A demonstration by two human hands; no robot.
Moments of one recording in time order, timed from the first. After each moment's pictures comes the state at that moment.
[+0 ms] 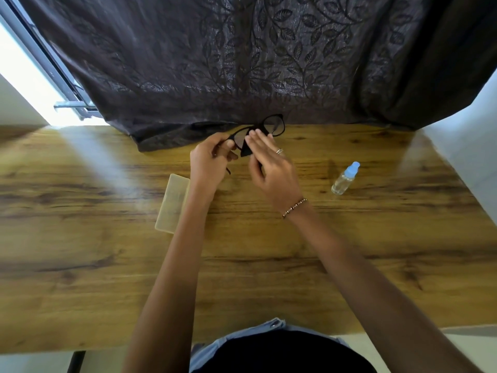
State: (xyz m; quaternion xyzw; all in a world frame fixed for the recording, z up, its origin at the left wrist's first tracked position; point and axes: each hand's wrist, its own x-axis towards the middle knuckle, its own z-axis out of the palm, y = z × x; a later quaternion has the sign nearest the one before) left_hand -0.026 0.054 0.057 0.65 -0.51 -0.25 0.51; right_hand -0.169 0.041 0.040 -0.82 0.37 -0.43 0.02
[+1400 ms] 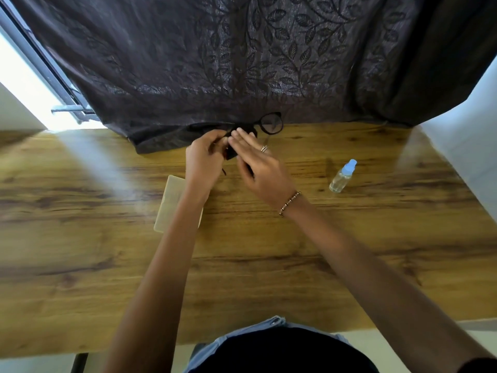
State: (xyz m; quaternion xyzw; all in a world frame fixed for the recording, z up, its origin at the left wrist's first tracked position) left_hand -0.024 0.060 0.073 0.65 -0.52 -0.25 0.50; right_hand -0.164 0.042 0.048 -0.86 0.31 -0.41 0.01
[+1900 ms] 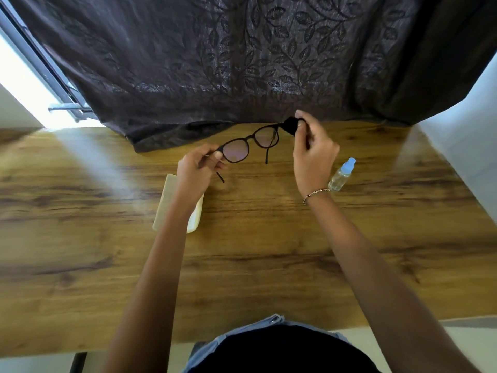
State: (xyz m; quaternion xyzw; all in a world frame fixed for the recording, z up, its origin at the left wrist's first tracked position) left_hand -0.008 0.078 0.054 0.63 -0.52 -0.31 0.49; right_hand -0.206 0.026 0.070 -0.61 0.51 -0.60 0.08
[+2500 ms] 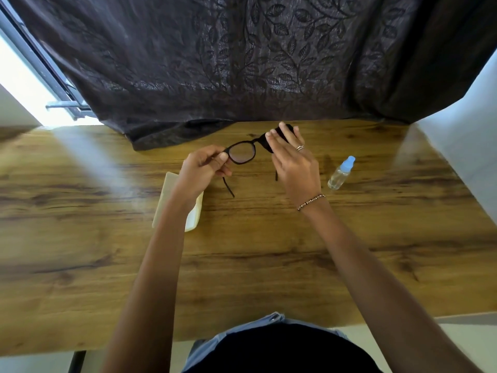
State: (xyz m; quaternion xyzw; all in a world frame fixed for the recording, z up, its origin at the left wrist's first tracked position) left_hand -0.006 0.079 0.058 0.58 -0.54 -0.42 0.45; right_hand -0.211 0.025 0.029 -0.81 0.39 -0.40 -0.18
